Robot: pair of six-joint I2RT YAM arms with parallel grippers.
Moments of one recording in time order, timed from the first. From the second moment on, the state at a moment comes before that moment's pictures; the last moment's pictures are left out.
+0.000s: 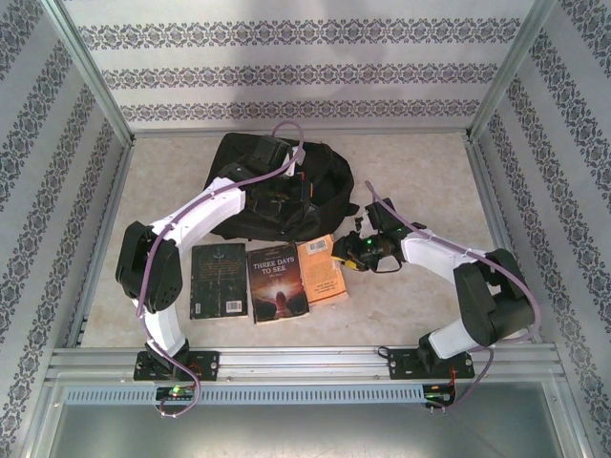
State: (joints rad) left arm -0.52 1.81 1.55 -0.54 0.32 -0.51; right arm 0.39 1.49 0.76 -0.35 -0.60 0.79
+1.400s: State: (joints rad) left arm -0.62 1.39 0.84 -0.40 0.34 -0.70; right arm 0.50 1.70 0.85 -0.32 -0.51 0.65
